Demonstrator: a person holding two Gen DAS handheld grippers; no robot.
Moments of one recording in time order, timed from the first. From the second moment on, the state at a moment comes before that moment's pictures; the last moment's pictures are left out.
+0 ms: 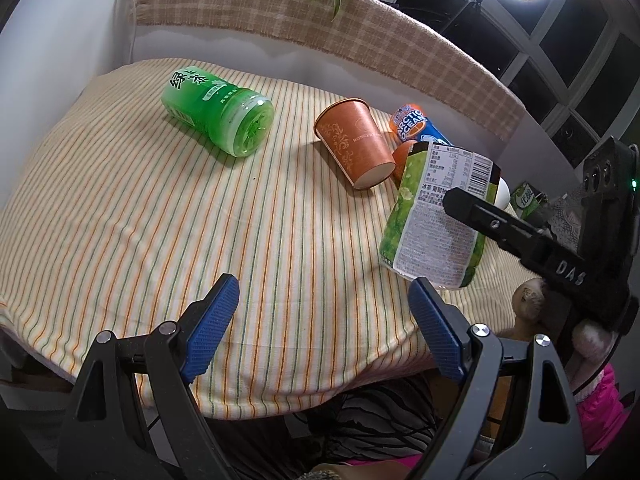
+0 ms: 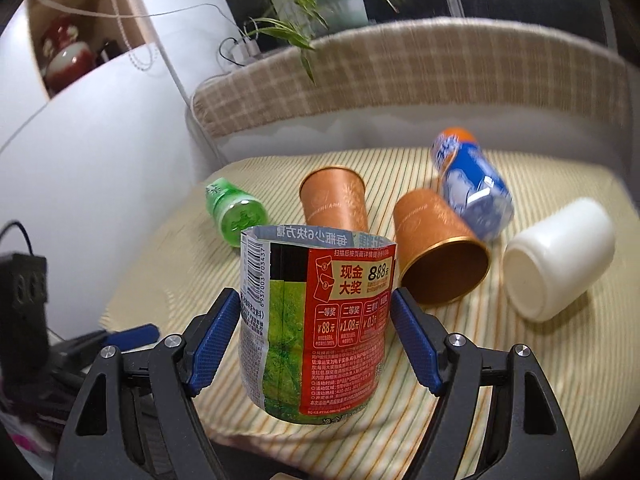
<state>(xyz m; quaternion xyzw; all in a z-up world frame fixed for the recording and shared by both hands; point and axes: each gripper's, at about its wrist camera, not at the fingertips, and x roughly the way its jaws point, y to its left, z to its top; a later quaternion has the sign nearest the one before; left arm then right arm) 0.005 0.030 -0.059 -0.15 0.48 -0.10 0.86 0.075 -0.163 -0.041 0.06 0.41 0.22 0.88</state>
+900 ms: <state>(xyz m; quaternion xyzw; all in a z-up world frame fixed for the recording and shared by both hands) 0.002 0.030 -0.056 -0.14 0.47 -0.10 0.87 0.040 -0.139 -0.059 -0.05 0.32 0.20 0.93</state>
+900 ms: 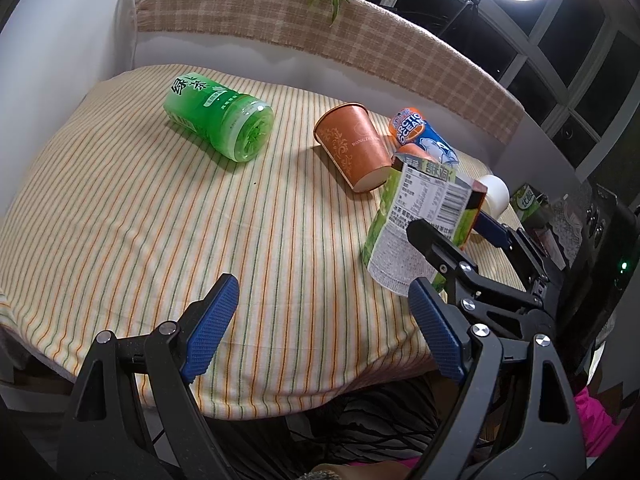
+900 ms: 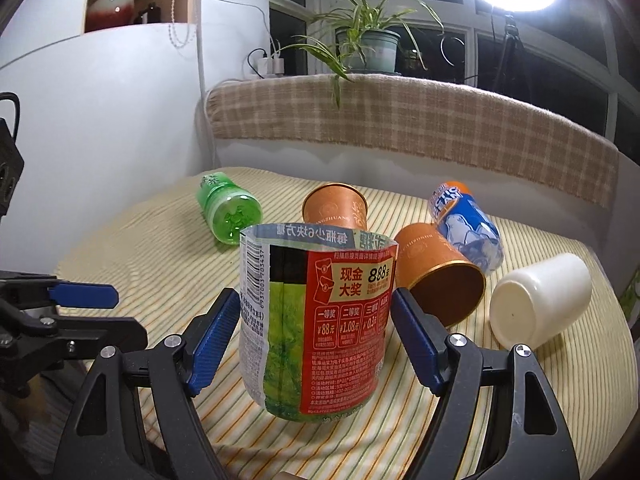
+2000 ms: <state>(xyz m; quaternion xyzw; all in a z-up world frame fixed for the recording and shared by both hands) -0.028 0.010 0.003 -0.06 0.30 -0.08 0.95 -0.019 -0.193 -0.011 0.02 0.27 0.17 0.95</state>
